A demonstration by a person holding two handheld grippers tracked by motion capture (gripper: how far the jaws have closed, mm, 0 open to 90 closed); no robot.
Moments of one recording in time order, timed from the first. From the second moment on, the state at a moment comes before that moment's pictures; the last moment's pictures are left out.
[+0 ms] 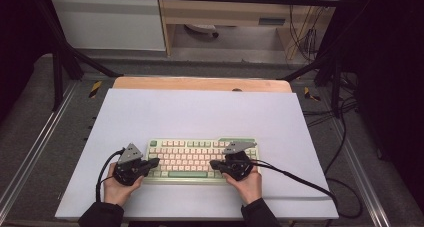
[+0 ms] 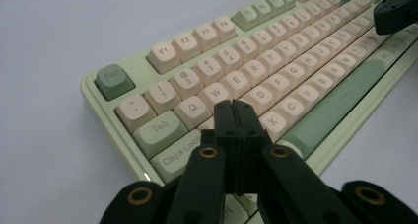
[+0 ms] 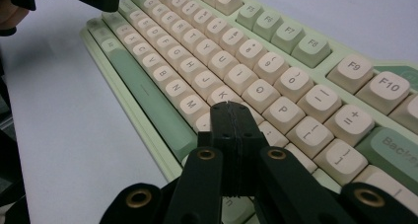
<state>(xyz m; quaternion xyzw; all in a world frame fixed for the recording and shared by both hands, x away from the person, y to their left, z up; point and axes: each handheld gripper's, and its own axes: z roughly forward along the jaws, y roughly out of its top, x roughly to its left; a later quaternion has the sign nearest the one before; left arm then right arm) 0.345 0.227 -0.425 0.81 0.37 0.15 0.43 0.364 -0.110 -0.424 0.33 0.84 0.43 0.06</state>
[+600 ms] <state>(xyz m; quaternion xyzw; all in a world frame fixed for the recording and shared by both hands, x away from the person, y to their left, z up) 0.345 0.228 -0.426 0.81 0.37 0.15 0.43 0.365 -0.108 -0.432 0.33 0.84 0.42 0.06</state>
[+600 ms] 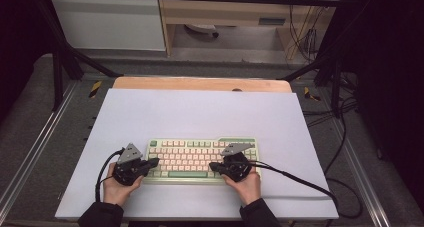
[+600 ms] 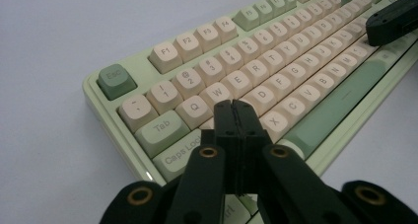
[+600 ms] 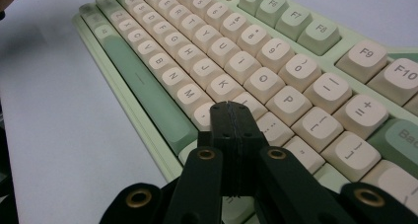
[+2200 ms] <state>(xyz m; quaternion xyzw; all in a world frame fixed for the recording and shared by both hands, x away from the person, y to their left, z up) 0.343 0.183 -0.428 0.83 0.34 0.14 0.42 0.358 -0.148 -0.421 0.35 0.83 0.44 0.07</state>
